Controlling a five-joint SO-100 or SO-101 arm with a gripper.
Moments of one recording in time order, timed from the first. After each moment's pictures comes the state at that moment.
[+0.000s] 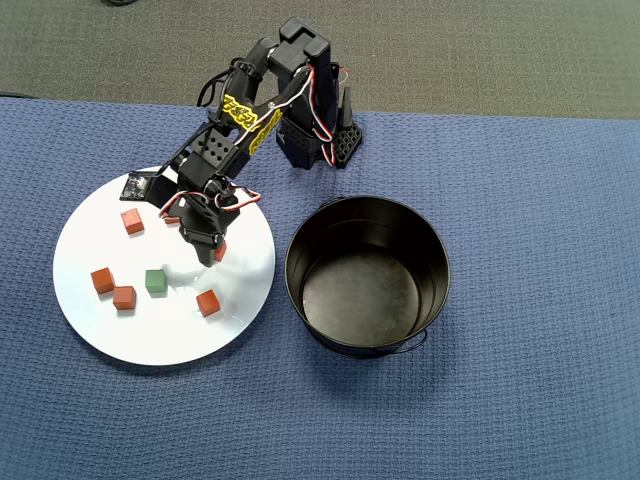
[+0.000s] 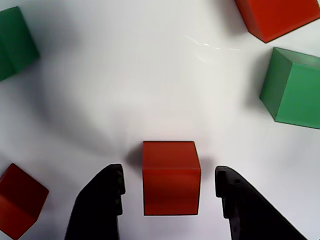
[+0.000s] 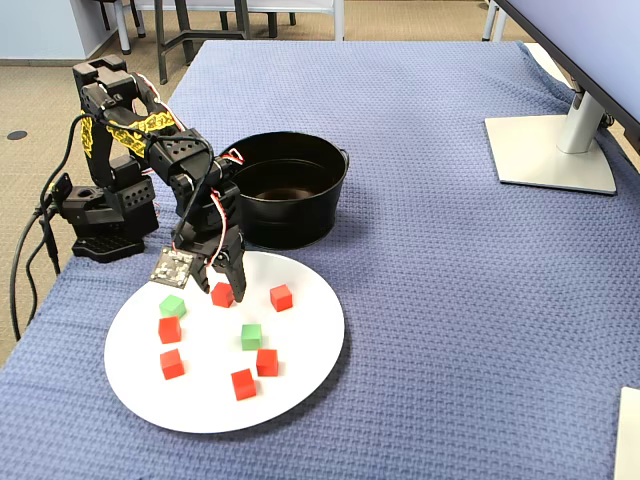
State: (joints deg) arm 38.6 82.2 105.6 63.5 -29.2
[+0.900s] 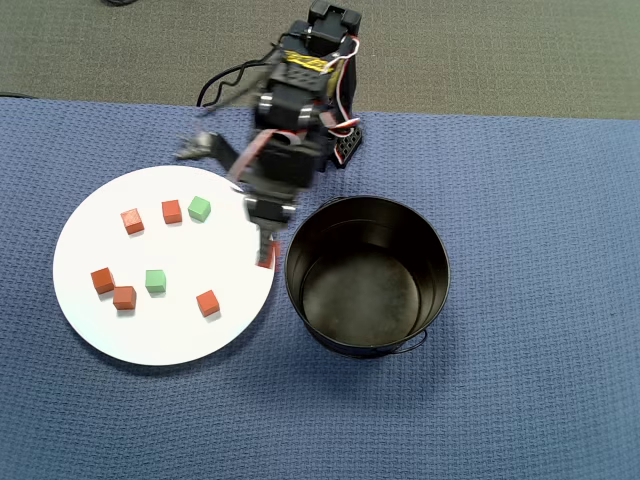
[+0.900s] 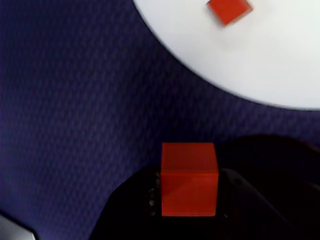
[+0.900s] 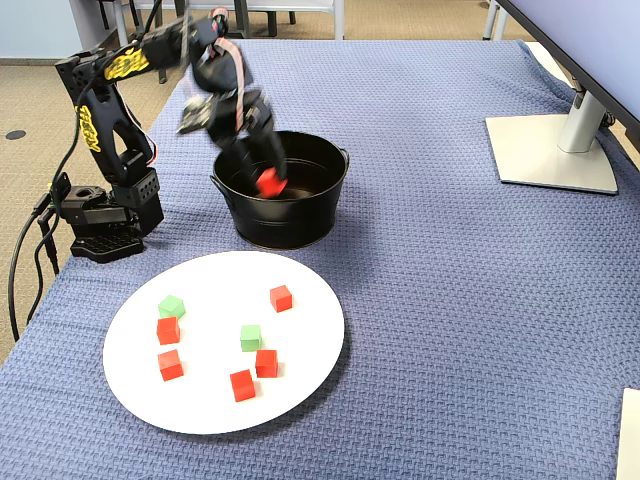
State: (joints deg) arm 9.5 103.0 81.7 81.7 -8.2
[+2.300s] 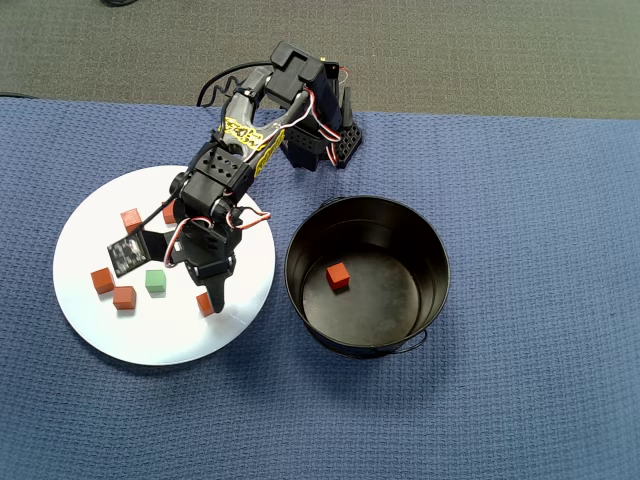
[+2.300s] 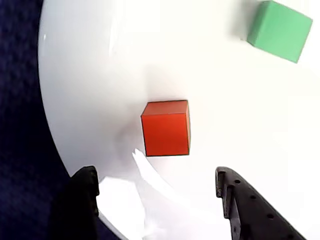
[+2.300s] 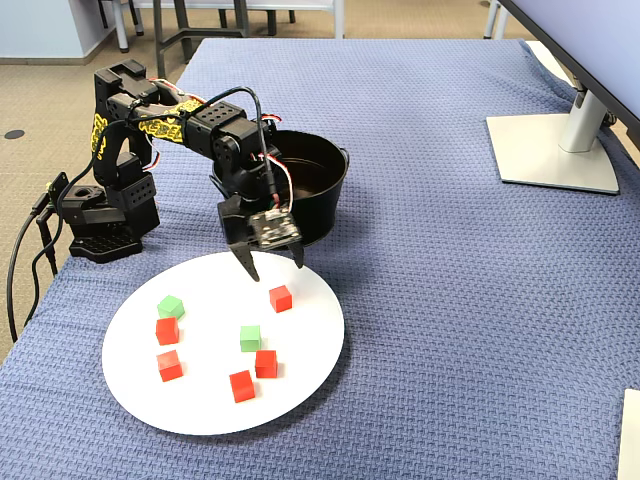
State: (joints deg) arm 30.0 70.0 75.4 74.0 -62.1
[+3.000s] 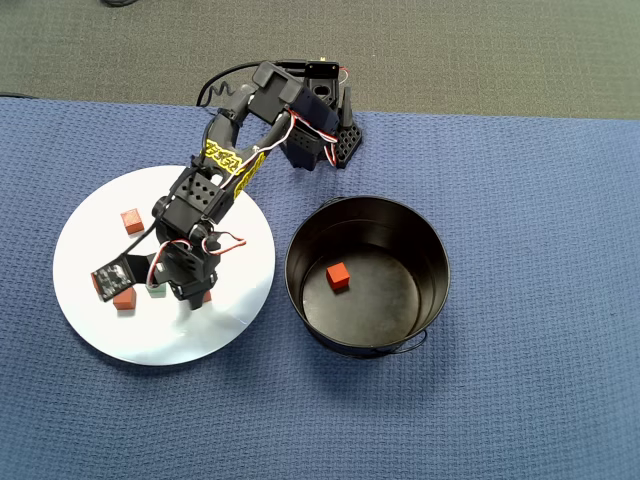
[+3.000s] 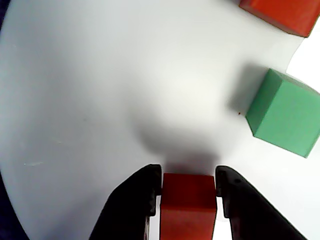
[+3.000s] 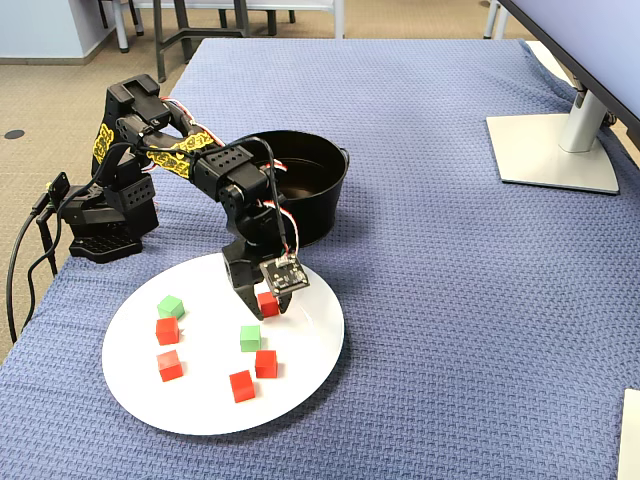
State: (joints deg) arm 33.5 59.5 73.2 64.2 -64.2
